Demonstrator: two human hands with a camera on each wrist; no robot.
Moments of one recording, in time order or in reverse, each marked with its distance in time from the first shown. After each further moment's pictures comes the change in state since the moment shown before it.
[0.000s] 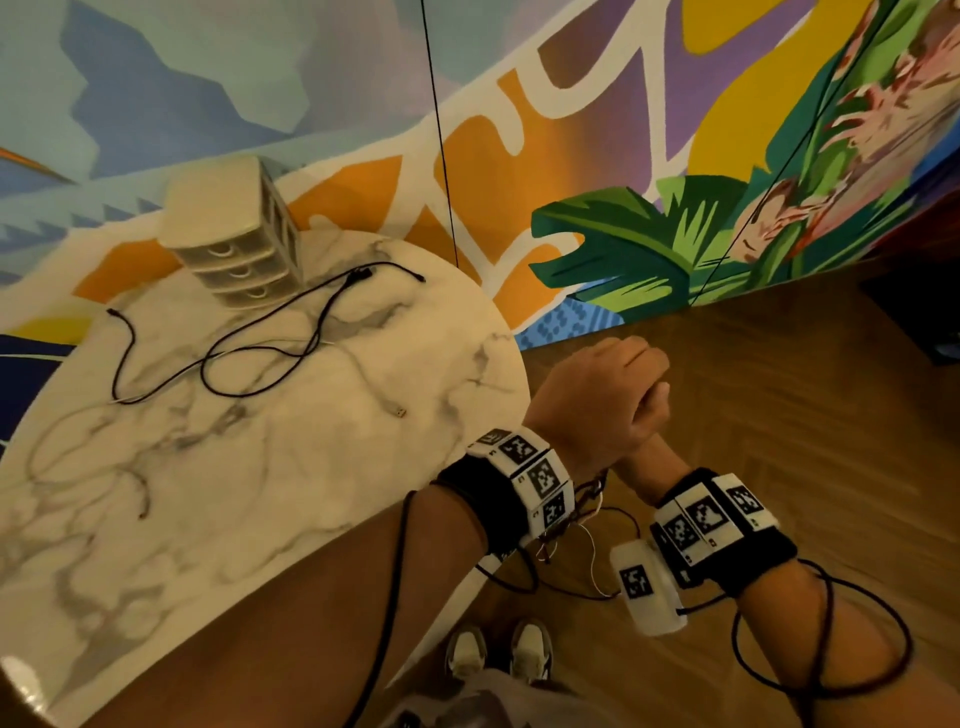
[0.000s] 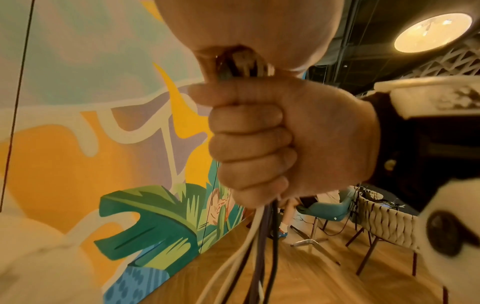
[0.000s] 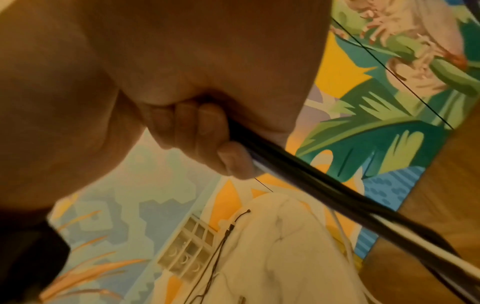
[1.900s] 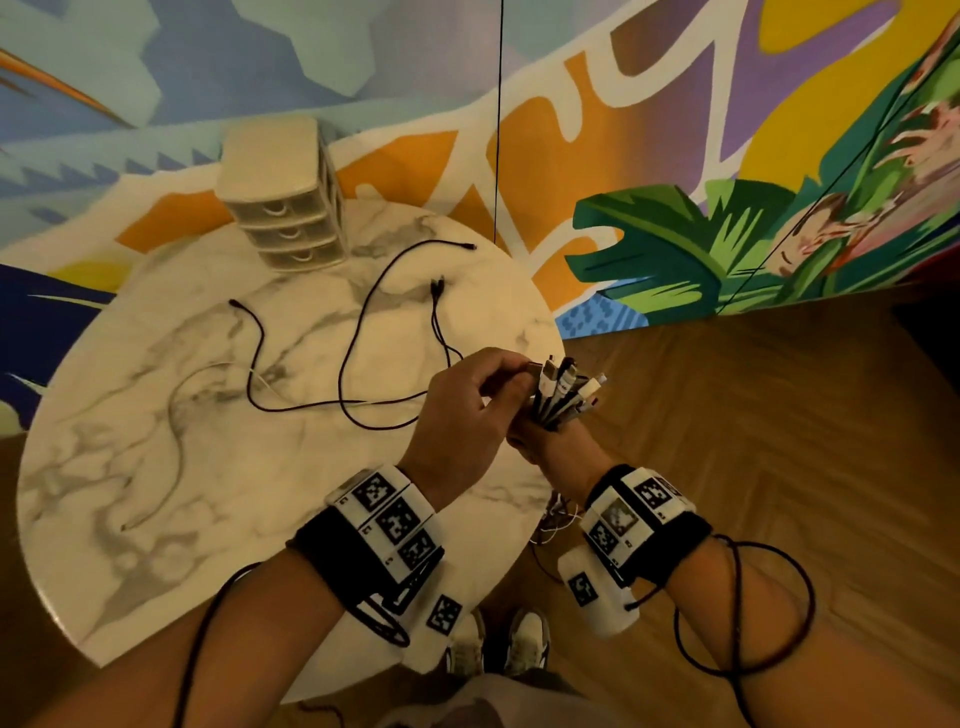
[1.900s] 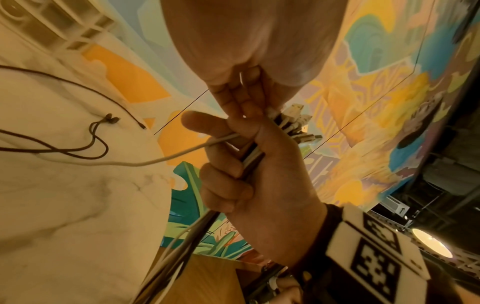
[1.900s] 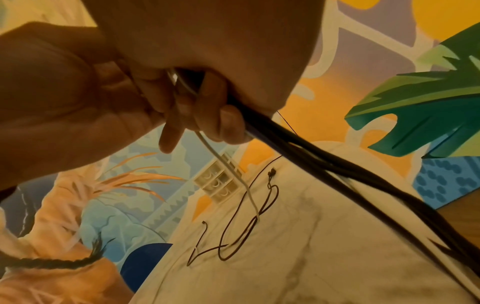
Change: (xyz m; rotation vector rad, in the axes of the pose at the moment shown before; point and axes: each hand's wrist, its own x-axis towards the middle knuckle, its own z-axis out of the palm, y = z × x) left_hand -0.108 -0.040 -0.095 -0.456 0.227 -0.670; right_hand 0.014 -0.042 0.104 0.339 -0.197 0.046
